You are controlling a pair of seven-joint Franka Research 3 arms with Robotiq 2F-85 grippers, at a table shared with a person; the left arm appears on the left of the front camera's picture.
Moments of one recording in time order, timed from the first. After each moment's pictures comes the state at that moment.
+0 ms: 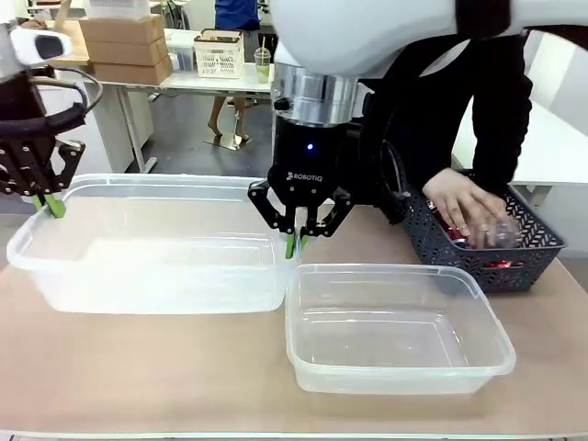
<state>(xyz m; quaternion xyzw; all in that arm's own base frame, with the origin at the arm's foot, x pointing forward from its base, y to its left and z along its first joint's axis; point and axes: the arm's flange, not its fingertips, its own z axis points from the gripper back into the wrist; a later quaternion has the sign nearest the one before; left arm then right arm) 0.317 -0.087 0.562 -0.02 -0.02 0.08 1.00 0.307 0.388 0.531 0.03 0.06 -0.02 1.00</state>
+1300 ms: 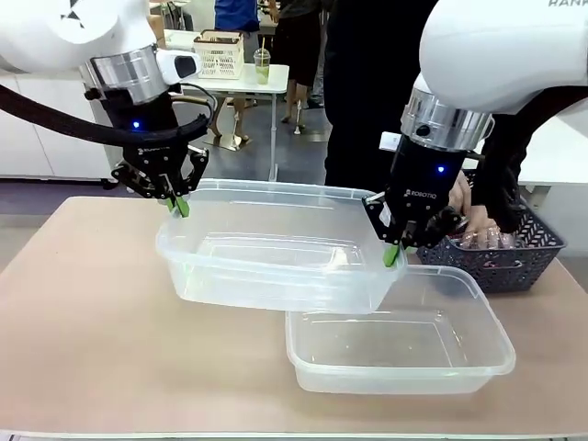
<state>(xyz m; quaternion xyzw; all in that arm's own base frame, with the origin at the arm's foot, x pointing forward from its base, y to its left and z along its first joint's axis) 0.360 -0.212 0.533 -0.08 -0.03 0.04 1.00 0.313 0.249 0.498 0.06 0.06 -0.02 1.00</state>
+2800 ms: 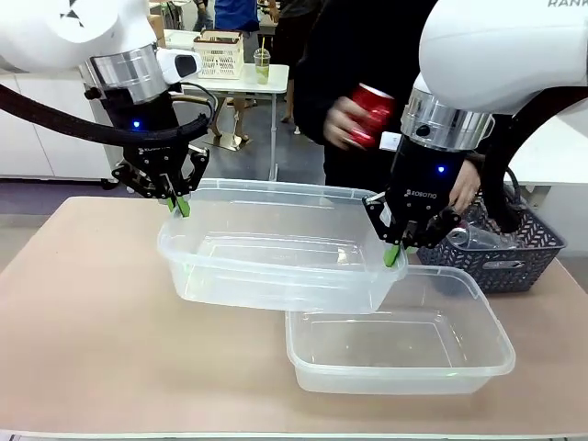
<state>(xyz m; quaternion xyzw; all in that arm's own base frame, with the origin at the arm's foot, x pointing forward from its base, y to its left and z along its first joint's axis) 0.359 -0.212 0.533 -0.08 -0.03 0.04 1.00 0.314 0.248 0.498 0.06 0.06 -0.02 1.00</state>
